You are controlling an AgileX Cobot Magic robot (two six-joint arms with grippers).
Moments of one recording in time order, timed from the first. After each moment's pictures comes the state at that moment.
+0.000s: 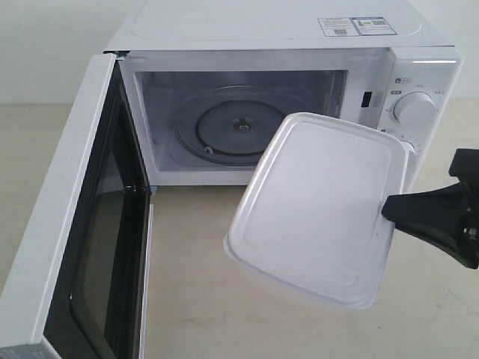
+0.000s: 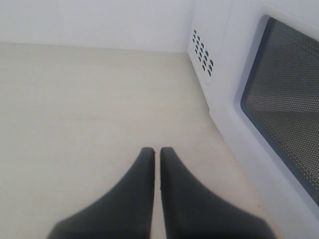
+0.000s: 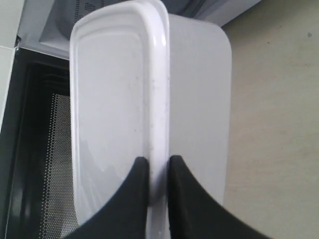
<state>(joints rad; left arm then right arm) -0.08 0.00 0.00 -0.02 0.36 -0.09 -0.06 0.95 -0.33 1.50 0.79 -0.79</state>
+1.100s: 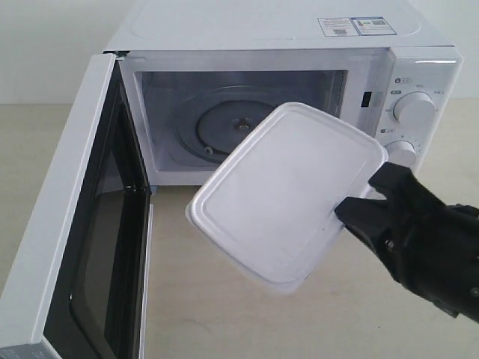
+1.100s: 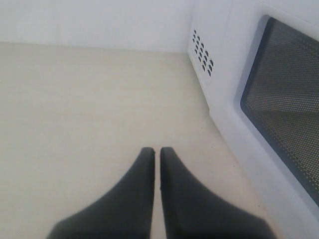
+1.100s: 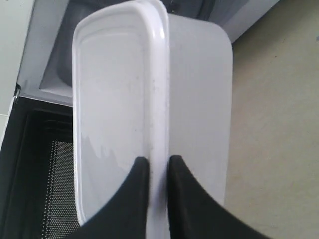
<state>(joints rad) -0.08 0.00 0.00 -0.02 0.36 -0.09 0.90 1.02 -0.25 0.76 -0.44 0.55</state>
